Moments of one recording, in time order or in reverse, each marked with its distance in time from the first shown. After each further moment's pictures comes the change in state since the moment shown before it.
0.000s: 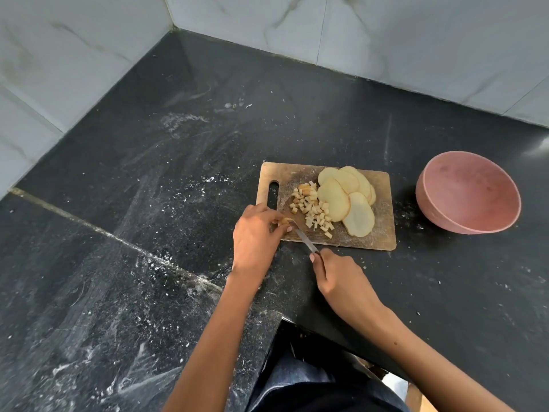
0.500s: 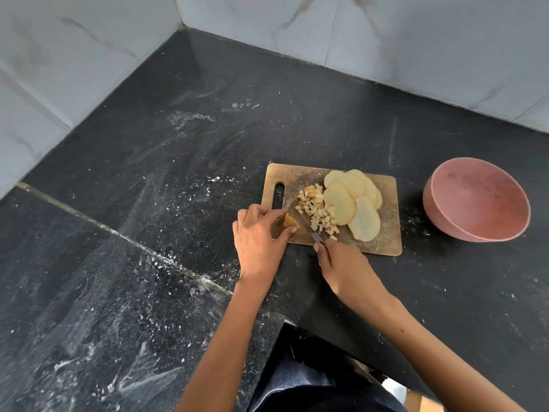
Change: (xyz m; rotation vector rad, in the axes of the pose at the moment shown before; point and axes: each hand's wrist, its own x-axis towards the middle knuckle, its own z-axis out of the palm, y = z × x) left_hand -0.008 -0.003 0.010 0.085 0.138 -0.092; right_hand 0.020 -0.007 -0.014 -0.071 -0.006 -0.005
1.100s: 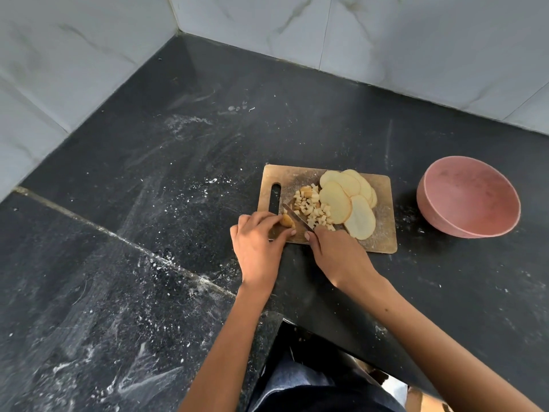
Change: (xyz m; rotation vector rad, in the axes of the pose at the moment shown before) left_hand -0.009 -0.002 0.006 -0.047 0.075 0.018; right_hand 0.015 -0.010 -0.008 -0.184 0.030 -0.059
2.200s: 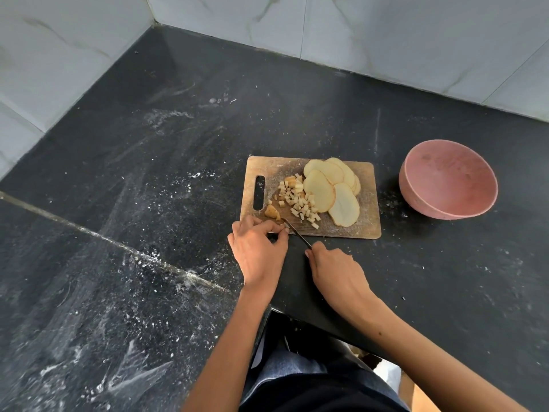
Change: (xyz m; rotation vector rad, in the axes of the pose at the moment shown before) left_hand -0.021 0.026 0.005 -0.015 -0.107 -0.211; right_hand -0.039 0.014 0.021 -0.014 -0.112 0.140
